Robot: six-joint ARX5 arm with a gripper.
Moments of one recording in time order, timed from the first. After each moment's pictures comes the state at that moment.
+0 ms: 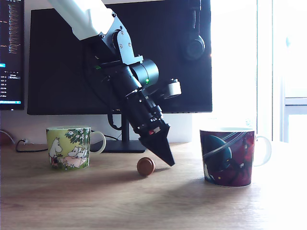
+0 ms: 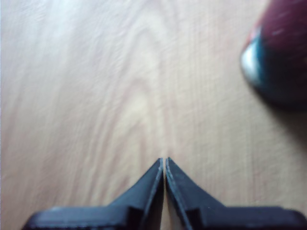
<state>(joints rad) -0.61 2.21 1.69 -0.64 0.38 0.71</state>
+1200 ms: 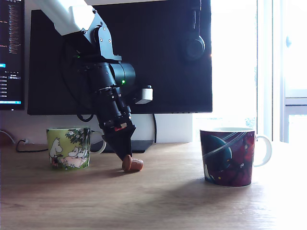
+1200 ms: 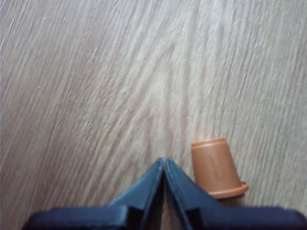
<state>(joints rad) -0.51 2.18 1.70 -0.88 0.26 0.69</state>
